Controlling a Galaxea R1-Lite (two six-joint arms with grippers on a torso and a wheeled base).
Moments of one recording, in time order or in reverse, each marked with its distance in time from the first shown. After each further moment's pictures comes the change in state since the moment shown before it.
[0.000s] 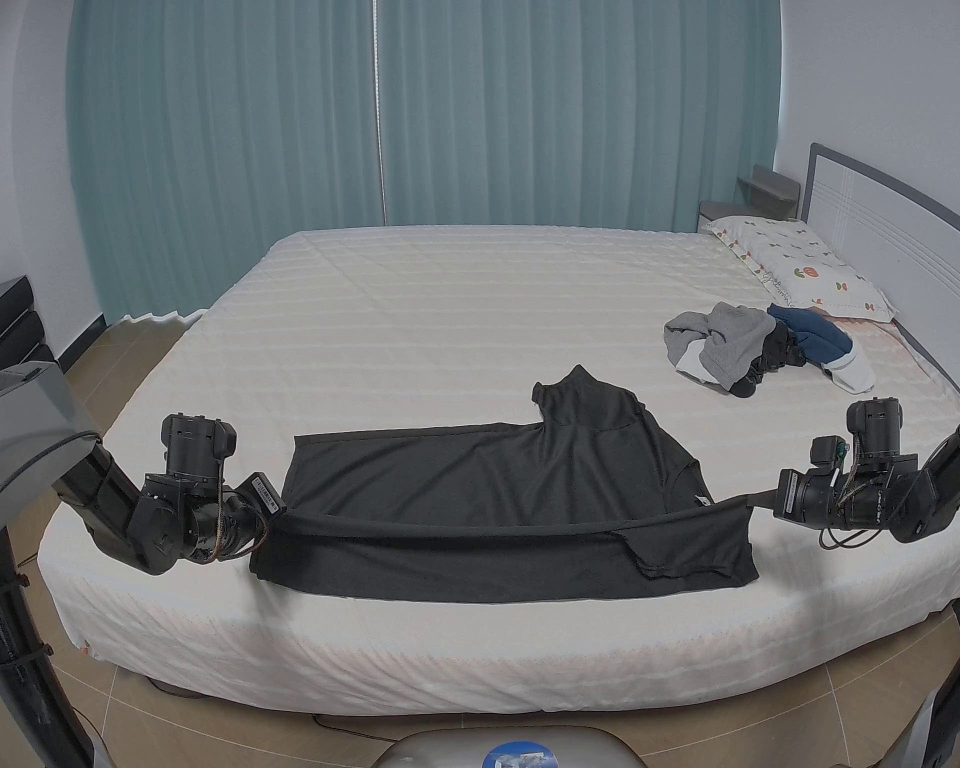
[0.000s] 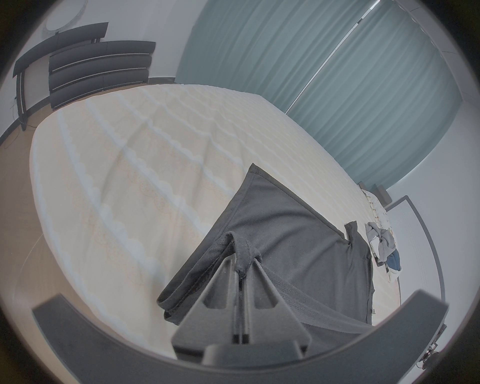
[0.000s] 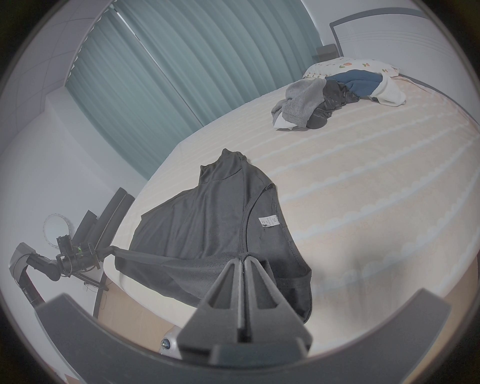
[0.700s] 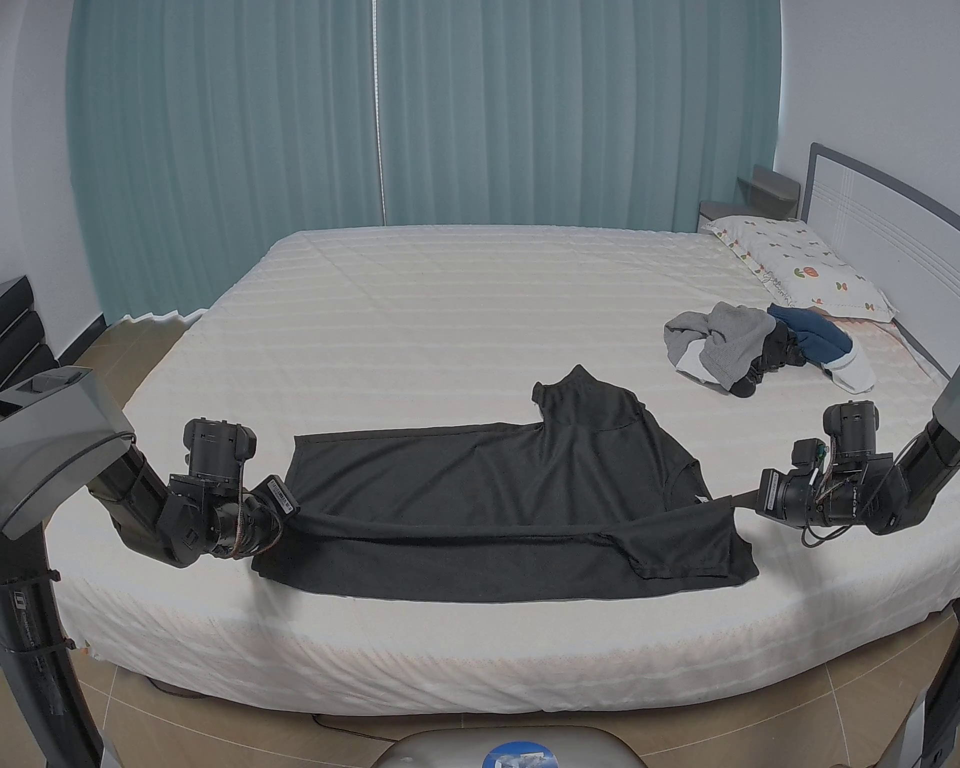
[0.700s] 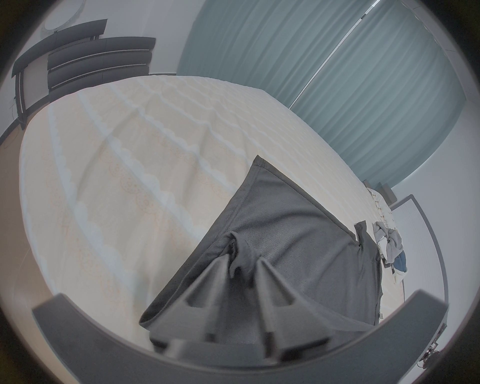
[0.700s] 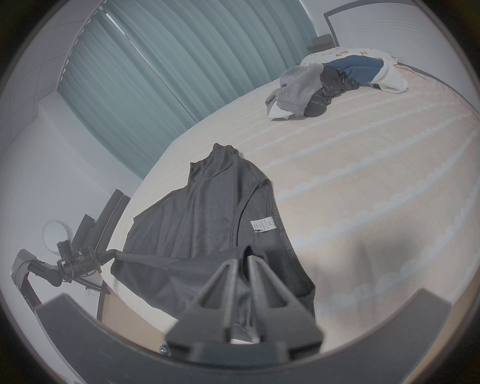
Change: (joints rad) left arm 0.001 0.115 -0.094 0.001 -0.001 -0.003; right arm 0.004 0.134 -0.097 -0.003 -0.001 0.027
